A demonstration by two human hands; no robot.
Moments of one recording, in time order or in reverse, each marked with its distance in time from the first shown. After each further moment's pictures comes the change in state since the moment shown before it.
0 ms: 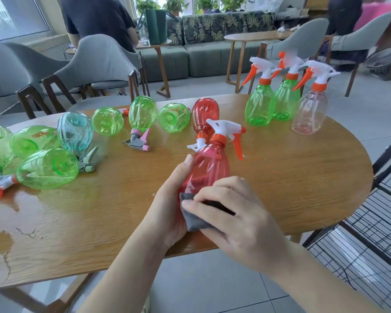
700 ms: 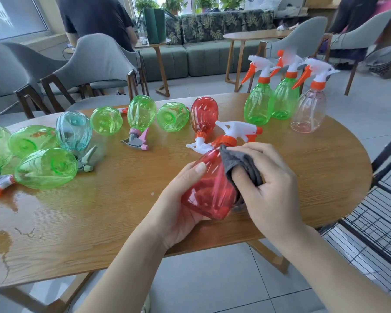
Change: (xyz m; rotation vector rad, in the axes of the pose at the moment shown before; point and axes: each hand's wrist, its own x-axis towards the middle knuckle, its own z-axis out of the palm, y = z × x) left_hand 0.004 -0.001 0.002 0.243 0.019 0.076; right_hand 0.014 0.023 -0.017 0.080 0.229 0.498
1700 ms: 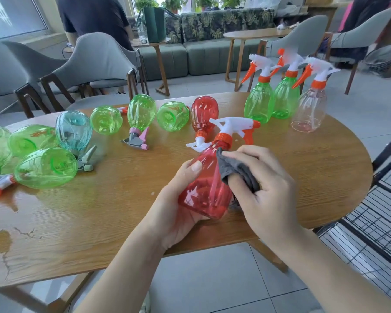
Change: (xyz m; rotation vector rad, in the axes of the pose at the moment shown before) left_hand -0.001 0.000 -0.003 -0.025 -0.034 0.035; right_hand -0.006 0.000 0.004 -0.040 0.008 -0.063
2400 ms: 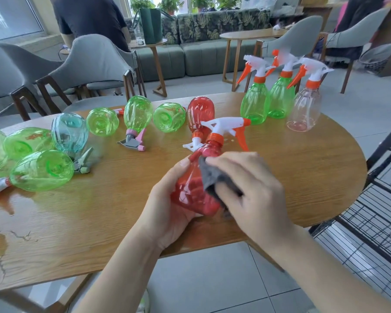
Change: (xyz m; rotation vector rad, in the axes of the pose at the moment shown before) left_hand -0.003 0.003 0.009 -0.130 0.038 0.014; right_hand -0.001 0.000 0.003 -0.078 -0.042 -0.203
